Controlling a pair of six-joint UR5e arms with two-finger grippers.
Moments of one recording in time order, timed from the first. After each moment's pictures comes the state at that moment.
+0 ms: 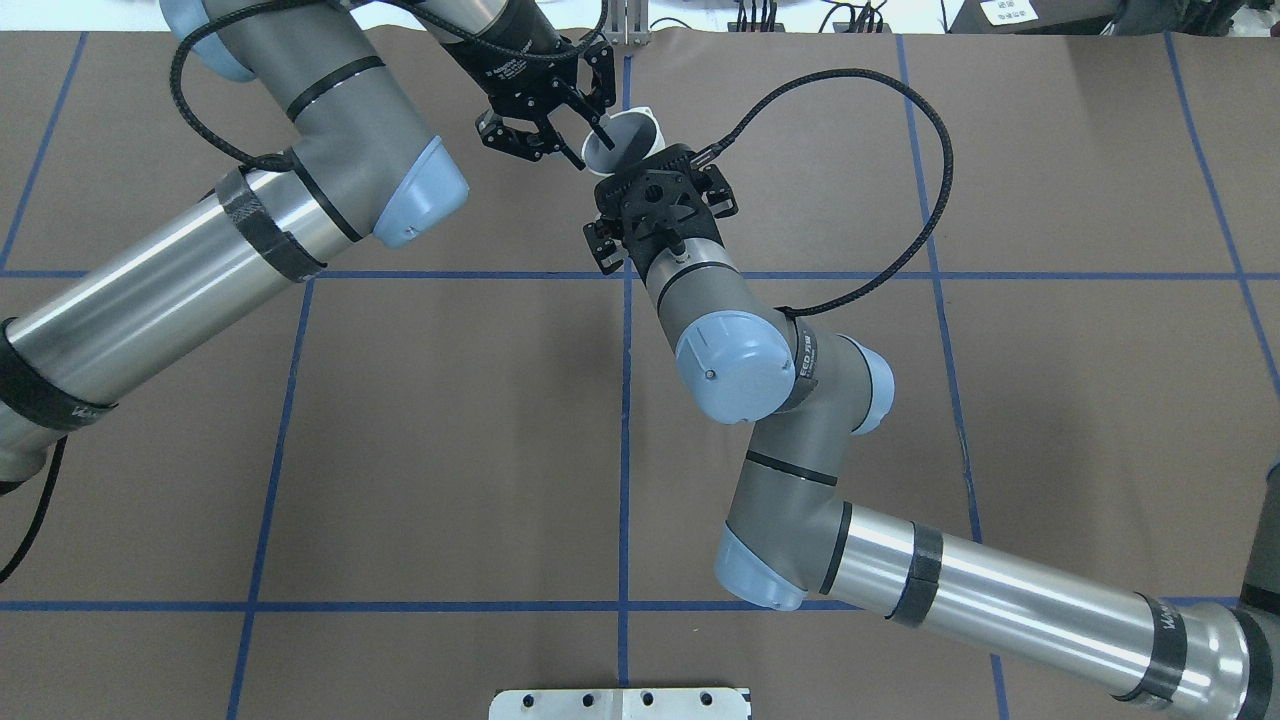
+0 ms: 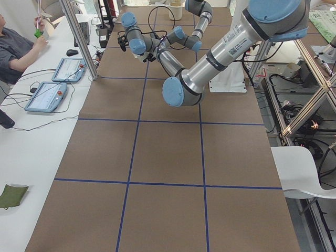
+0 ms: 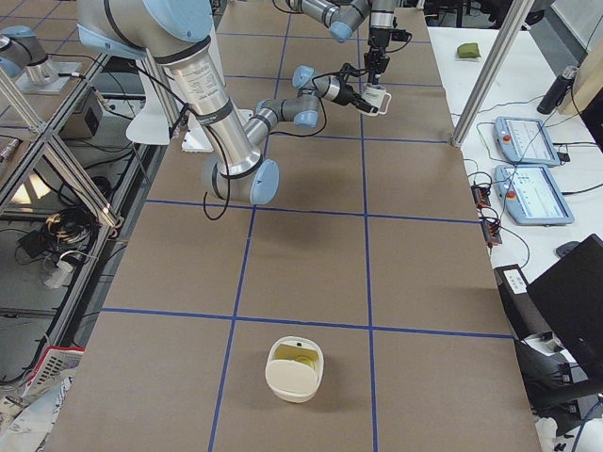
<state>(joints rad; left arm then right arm) -0.89 -2.52 -1.33 -1.96 -2.40 -1.62 0.45 -0.87 1.46 -0.84 0.97 0.63</state>
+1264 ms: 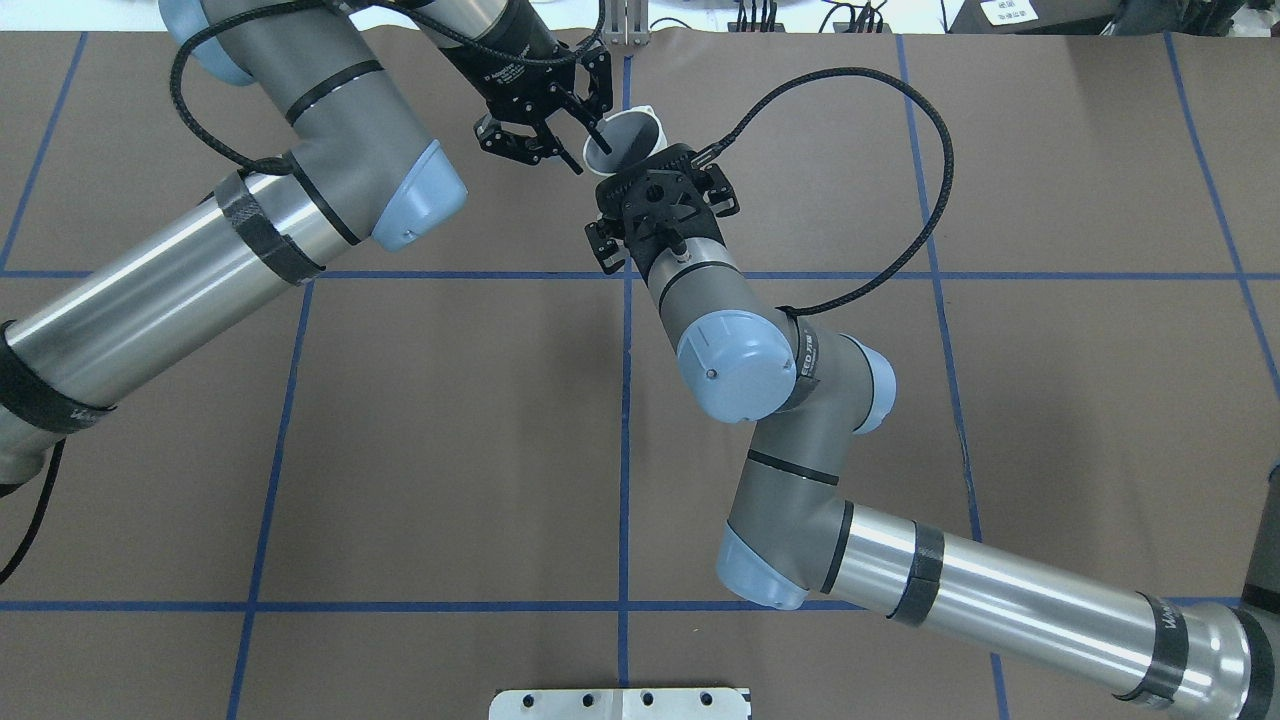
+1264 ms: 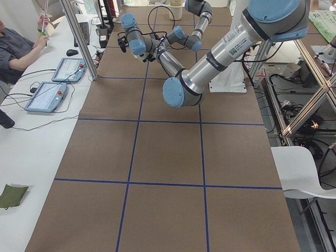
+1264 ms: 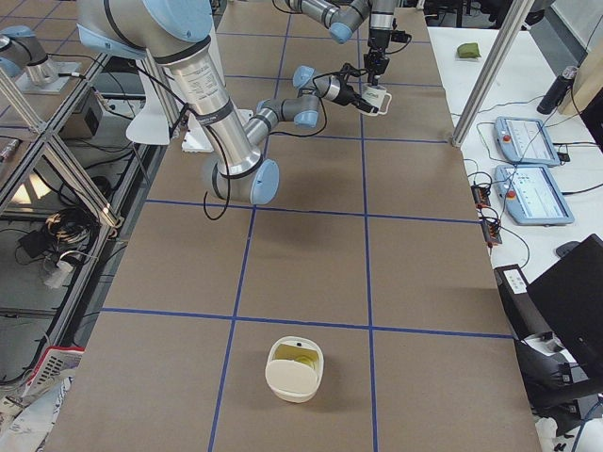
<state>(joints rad) -0.88 -2.51 -1.32 -1.96 -2.40 -1.62 0.45 -0.87 1.46 -0.84 0.97 0.63</state>
